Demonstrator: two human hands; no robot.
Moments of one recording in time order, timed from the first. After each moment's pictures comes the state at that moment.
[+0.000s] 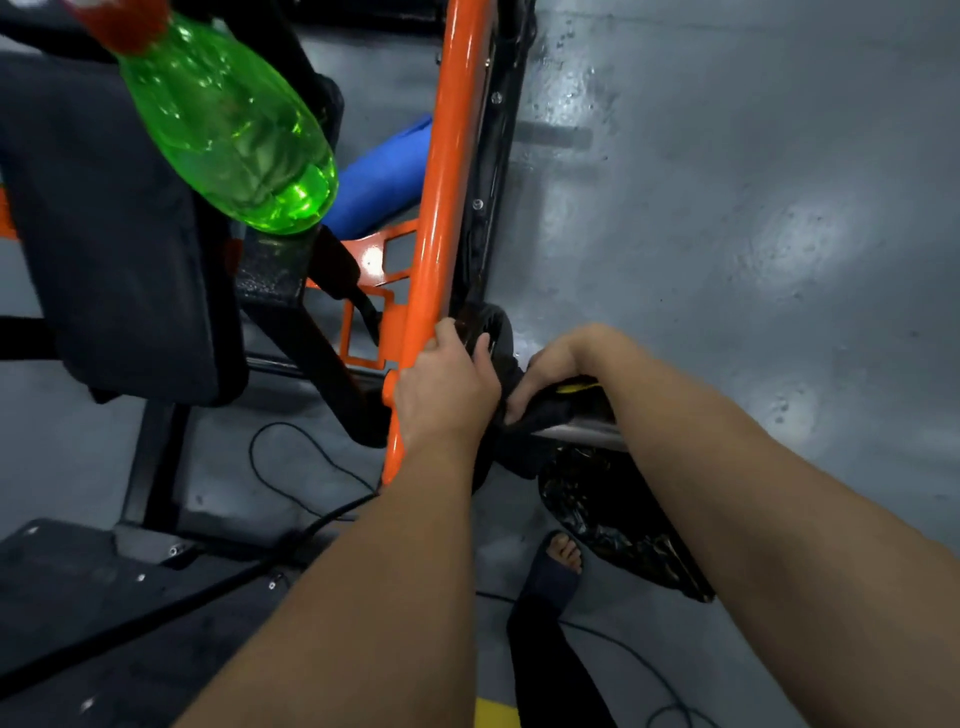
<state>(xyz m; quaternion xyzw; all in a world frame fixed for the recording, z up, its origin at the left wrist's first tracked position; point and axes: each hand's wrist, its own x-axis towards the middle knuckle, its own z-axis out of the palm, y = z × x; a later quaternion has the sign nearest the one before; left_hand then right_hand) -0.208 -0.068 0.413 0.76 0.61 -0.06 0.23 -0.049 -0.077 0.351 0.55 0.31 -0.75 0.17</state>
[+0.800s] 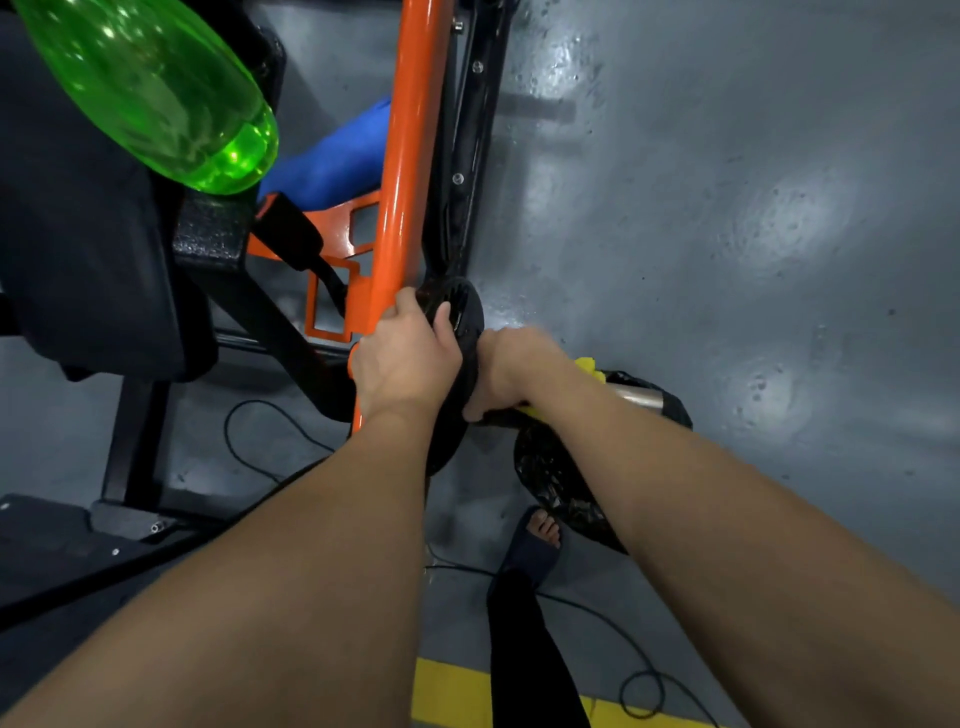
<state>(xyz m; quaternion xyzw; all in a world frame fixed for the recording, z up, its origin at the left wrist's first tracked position) -0.205 -0.073 0.414 0.76 0.63 -0.06 0.18 -0.093 -0.105 0.372 0.69 0.54 -0.46 0.17</state>
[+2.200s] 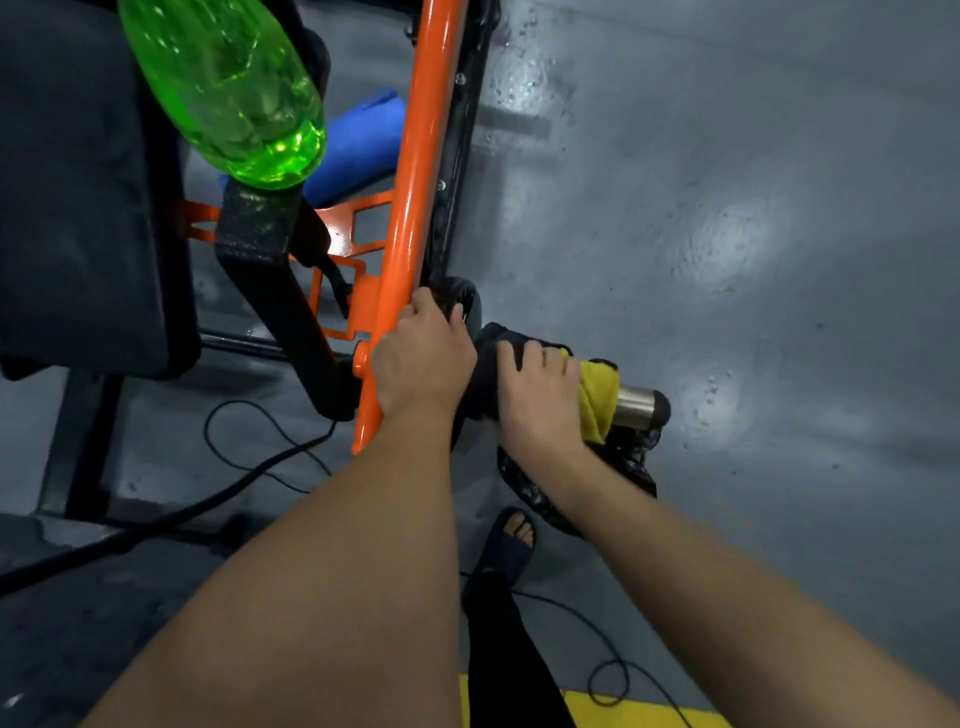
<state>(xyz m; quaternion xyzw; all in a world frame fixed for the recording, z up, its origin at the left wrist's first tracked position) -0.208 -0.073 0.426 0.76 0.61 -0.05 0.22 -0.134 -0.173 0.380 0.81 0.54 -0.18 0.16</state>
